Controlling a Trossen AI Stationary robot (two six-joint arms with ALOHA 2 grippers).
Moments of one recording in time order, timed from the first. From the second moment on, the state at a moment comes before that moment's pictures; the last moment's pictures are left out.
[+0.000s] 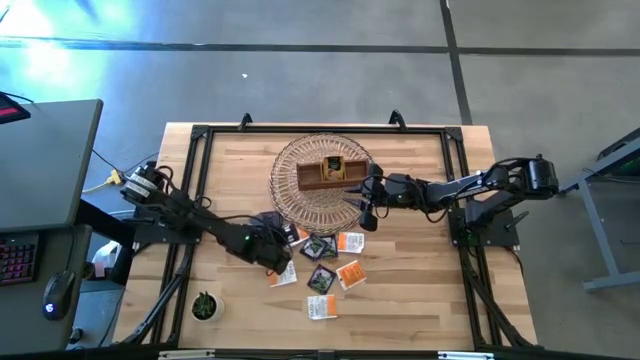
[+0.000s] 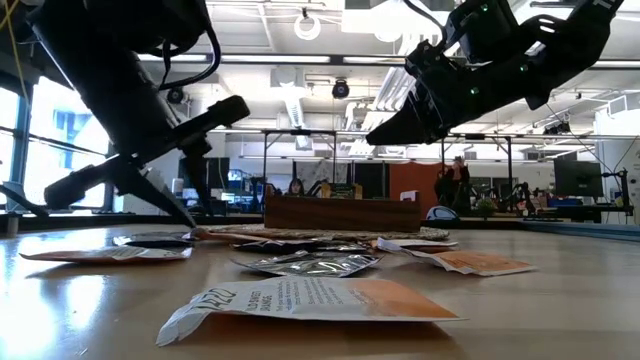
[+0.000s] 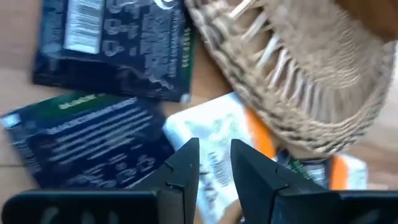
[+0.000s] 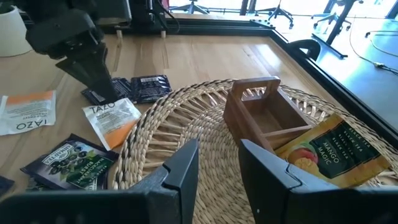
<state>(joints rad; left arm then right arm) -0.41 1.67 0.85 -0.41 -0.62 -2.20 -0.11 1.45 0.51 0.60 0.09 -0.04</state>
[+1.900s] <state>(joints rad) -0.41 1.67 0.85 -0.48 -0.53 -2.15 0.13 2.20 1.19 0.37 0.12 -0.14</state>
